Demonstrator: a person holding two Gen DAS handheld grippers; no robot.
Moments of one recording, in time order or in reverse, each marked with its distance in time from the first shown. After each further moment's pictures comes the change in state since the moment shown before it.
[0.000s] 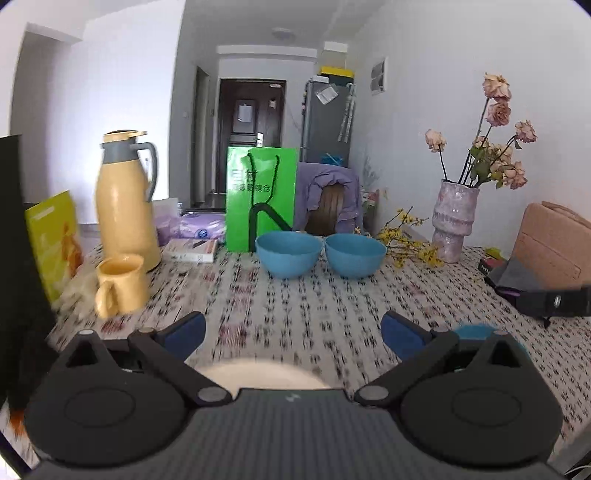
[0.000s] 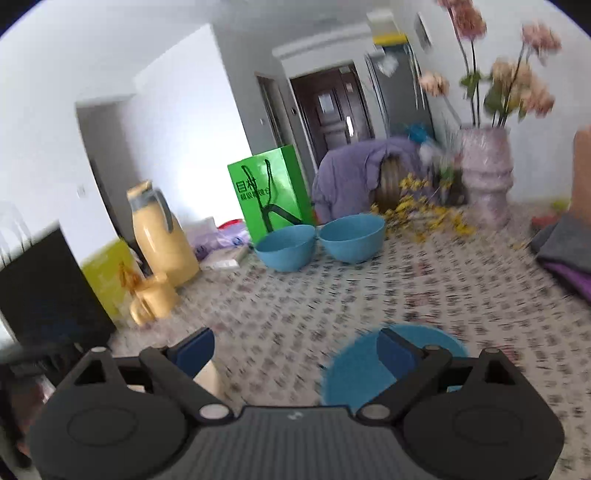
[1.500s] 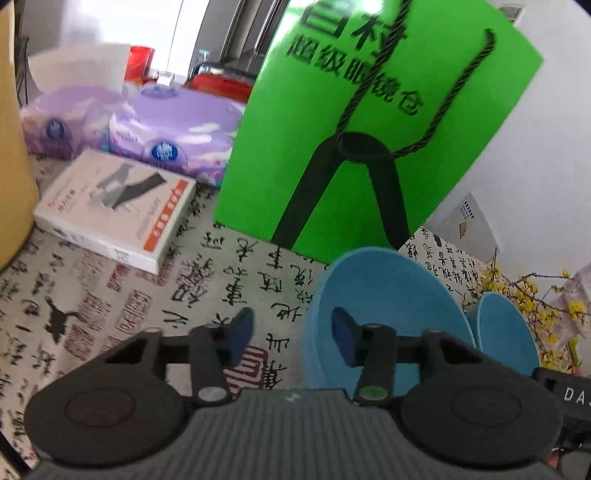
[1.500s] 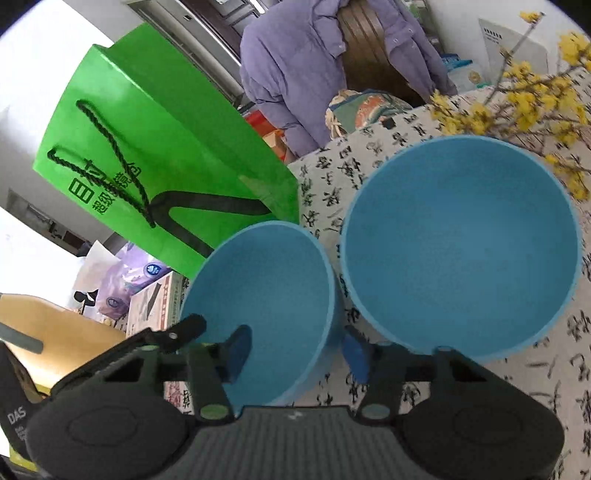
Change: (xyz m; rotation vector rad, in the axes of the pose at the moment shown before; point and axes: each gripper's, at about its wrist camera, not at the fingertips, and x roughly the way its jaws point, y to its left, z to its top) left arm 0.466 0.124 0.090 -0.394 0.444 -0.009; right arm 0.465 -0.037 0.147 0.379 0.383 -0.082
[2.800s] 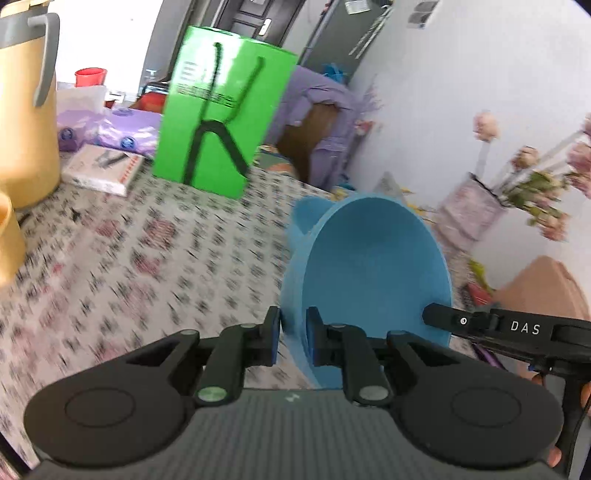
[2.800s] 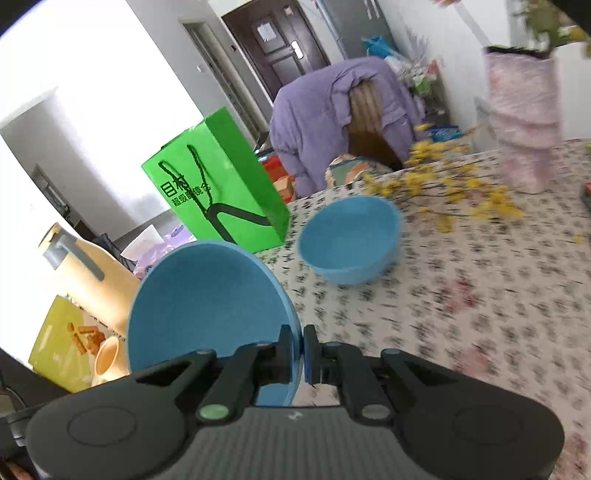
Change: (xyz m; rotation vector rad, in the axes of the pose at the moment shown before) left arm -0.220 -0.108 -0.155 0.121 -0.034 -0.145; right arm -0.244 -0.042 -0.094 -0.168 -0.150 -0.017
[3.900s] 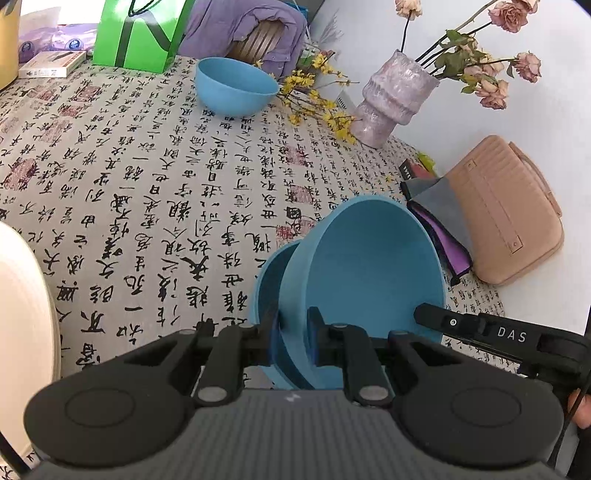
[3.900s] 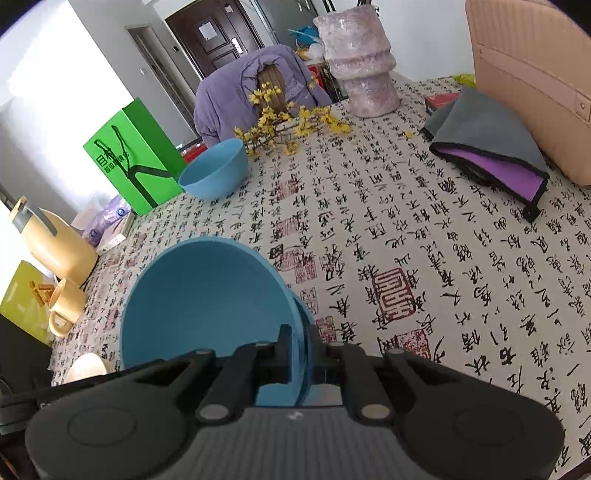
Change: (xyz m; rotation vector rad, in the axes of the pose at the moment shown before) left arm 0.004 -0.100 -0.173 0.034 0.188 -0.080; right arm -0.120 -0.143 -0.153 0.099 0.031 -0.136
